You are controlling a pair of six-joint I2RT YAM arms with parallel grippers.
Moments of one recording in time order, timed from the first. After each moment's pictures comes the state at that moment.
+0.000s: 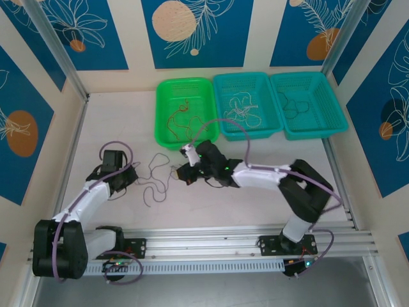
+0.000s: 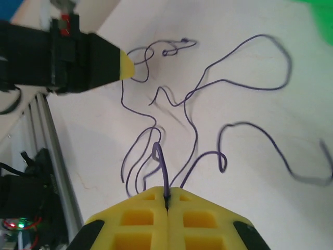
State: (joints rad) left arm -0.05 1.12 0.53 -0.45 0.01 -0.62; right arm 0.86 1.59 0.87 0.15 -0.36 0.45
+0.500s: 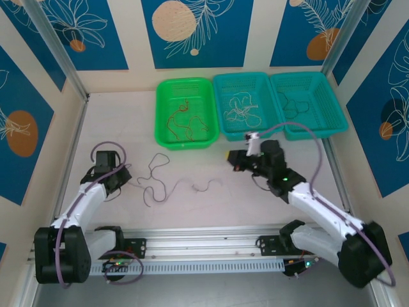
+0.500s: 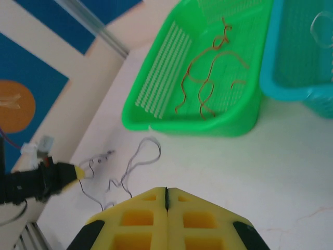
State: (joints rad) left arm 0.03 1.07 0.53 -0.46 0.00 -0.59; right arm 0.43 0.92 0.58 0.01 -0.32 0.60
